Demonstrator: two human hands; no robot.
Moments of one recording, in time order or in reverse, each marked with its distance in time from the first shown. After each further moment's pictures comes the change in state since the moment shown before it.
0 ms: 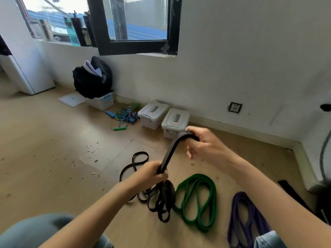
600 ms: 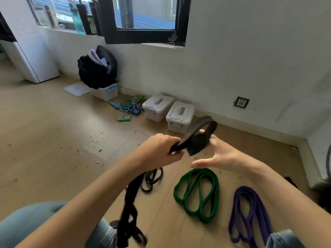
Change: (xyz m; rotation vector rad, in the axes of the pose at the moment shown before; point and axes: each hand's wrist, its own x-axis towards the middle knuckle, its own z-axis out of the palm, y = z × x) left_hand -0.014 0.062 -0.042 0.337 0.093 0.325; right_hand -0.013 0.044 -0.009 -0.324 -0.133 0.198
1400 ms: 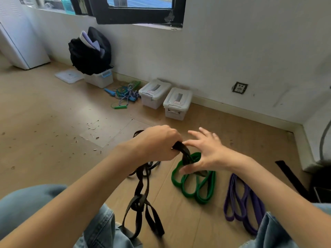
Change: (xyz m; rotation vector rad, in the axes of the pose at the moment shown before) left_hand -0.003 0.009 0.011 0.283 -0.216 0.002; right_hand -0.007 -0.006 0.032 -0.468 -0.208 0.101
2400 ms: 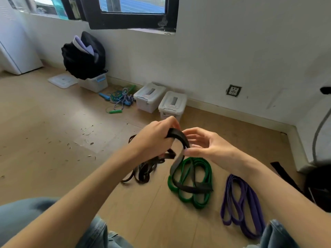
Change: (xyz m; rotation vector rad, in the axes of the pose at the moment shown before) left_hand 0.010 -0.002 0.000 -0.468 0.303 -0.131; right_hand -0.018 0.010 -0.015 0.911 0.088 -0.134
